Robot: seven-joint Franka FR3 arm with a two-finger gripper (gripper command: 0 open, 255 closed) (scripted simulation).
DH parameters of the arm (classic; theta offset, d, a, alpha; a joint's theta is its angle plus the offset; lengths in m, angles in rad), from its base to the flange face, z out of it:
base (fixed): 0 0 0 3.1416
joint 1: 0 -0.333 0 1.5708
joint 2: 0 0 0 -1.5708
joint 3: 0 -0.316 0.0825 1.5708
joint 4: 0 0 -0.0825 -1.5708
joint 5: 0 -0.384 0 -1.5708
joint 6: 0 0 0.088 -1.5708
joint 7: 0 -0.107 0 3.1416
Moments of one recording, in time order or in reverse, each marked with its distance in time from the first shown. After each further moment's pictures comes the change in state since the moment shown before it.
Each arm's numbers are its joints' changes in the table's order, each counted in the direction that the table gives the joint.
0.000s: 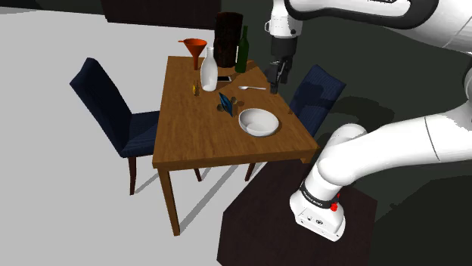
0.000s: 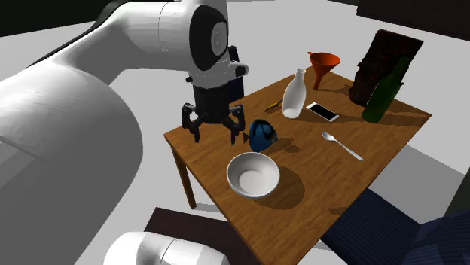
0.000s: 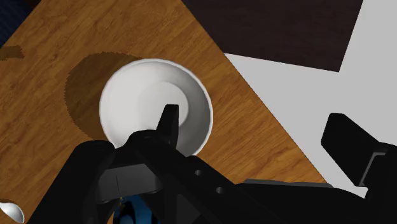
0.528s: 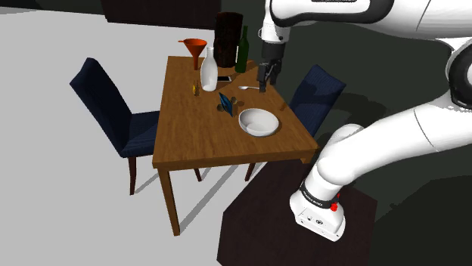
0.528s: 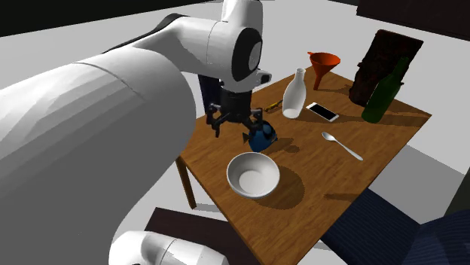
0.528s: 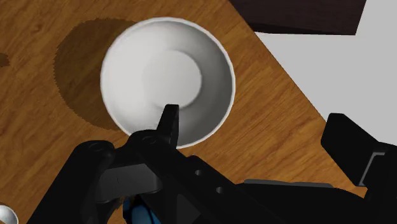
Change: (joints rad) arm 0.023 0.156 0.105 -0.011 -0.019 0.174 0.059
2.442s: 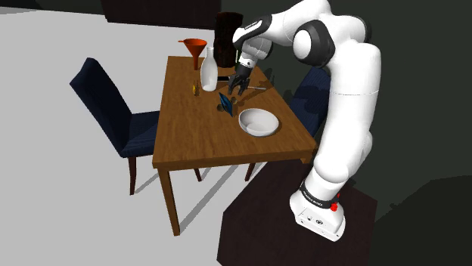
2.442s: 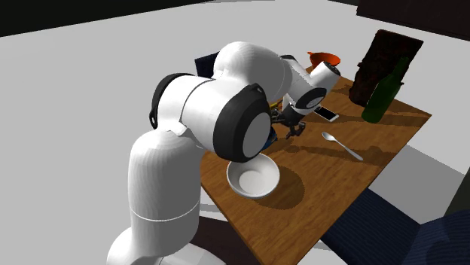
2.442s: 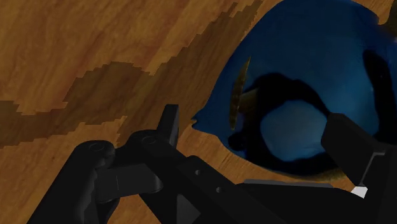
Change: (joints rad) arm 0.113 0.959 0.234 -0.527 -0.565 0.337 0.429
